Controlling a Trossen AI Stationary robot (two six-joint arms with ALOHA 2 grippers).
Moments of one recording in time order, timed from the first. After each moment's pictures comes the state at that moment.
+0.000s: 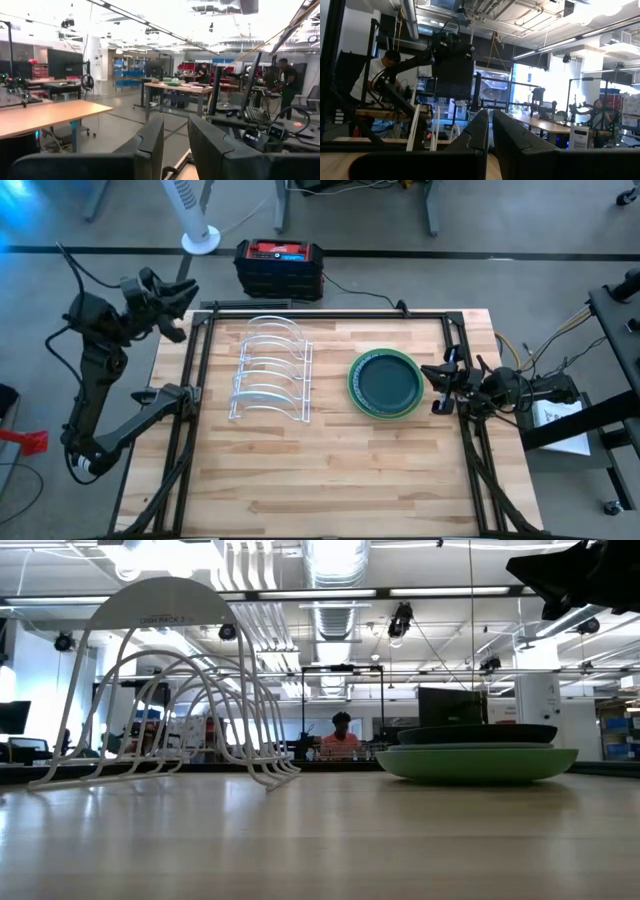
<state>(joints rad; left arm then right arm) 1.15 0.57 1.03 -0.20 0.62 -0.19 0.16 0.01 0.02 0.40 0.37 -0.31</state>
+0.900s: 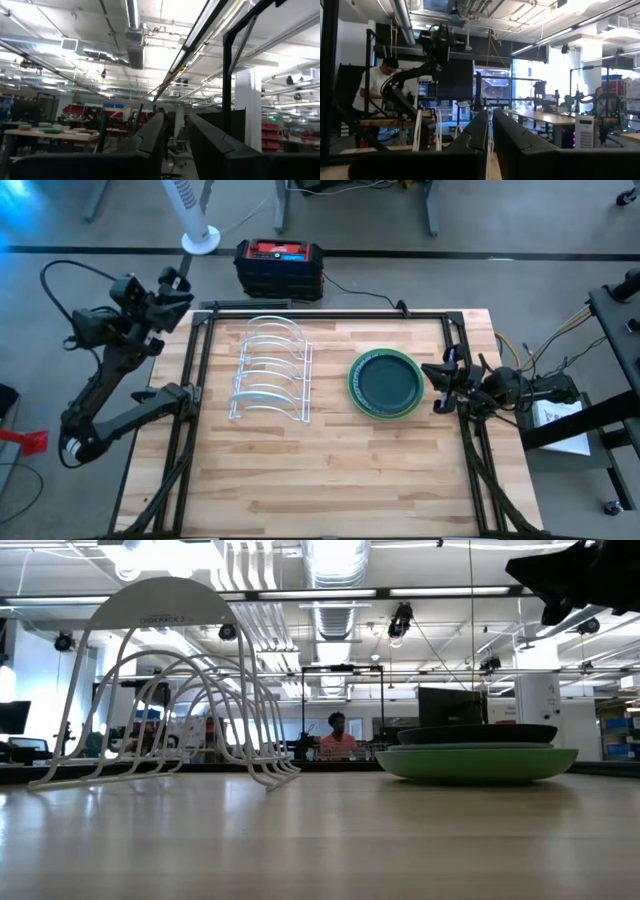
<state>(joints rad) 0.99 0.66 0.89 0.66 0.87 -0.84 0.16 0.01 0.02 0.40 0.39 -0.22</state>
